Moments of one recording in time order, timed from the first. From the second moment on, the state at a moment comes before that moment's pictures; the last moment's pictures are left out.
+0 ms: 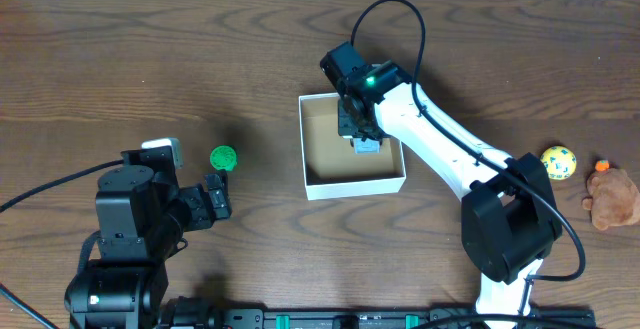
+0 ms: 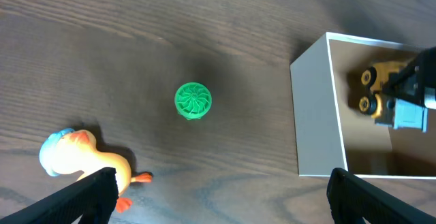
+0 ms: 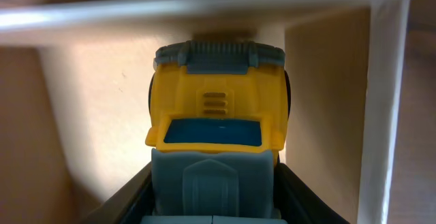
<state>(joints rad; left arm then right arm) -0.02 0.69 0.88 -0.96 0.09 -0.22 0.60 1.99 1.61 -1.00 0.18 0.61</state>
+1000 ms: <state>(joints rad) -0.02 0.69 0.88 -0.96 0.09 -0.22 0.60 1.99 1.61 -1.05 0.20 0.62</state>
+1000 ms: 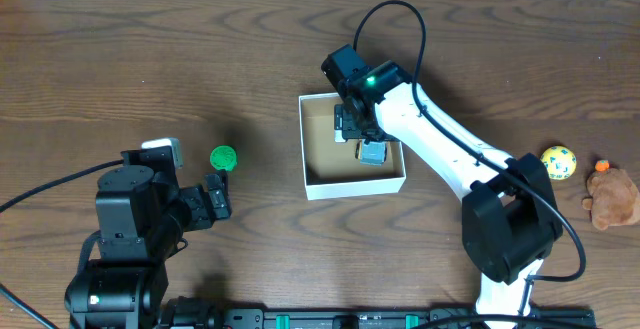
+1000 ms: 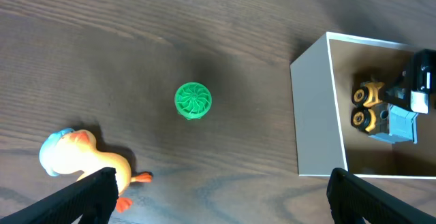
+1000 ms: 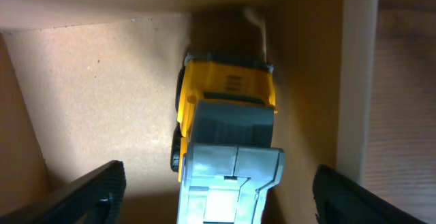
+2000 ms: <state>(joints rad) -0.02 0.69 0.88 -0.97 0.09 -0.22 -0.48 1.57 1.54 -1.14 0.23 0.32</state>
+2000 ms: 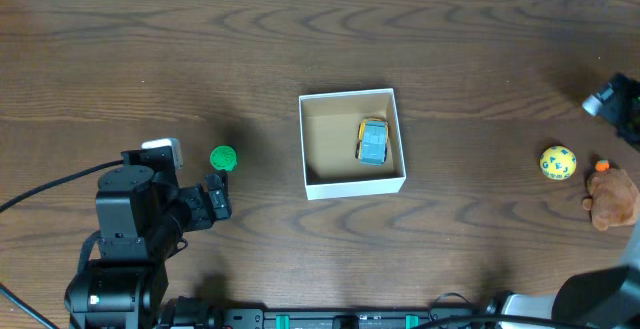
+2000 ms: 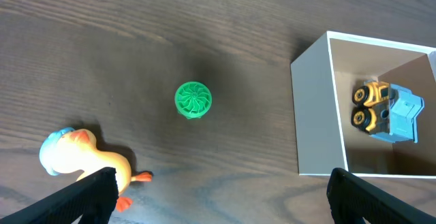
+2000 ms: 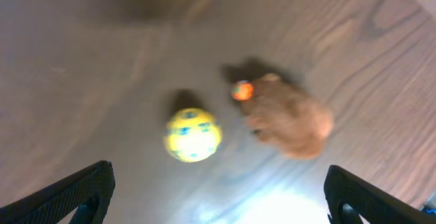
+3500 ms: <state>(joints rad) -0.02 0.69 0.88 -0.97 0.09 -0.22 -0.76 1.67 1.02 -0.63 0.04 -0.09</state>
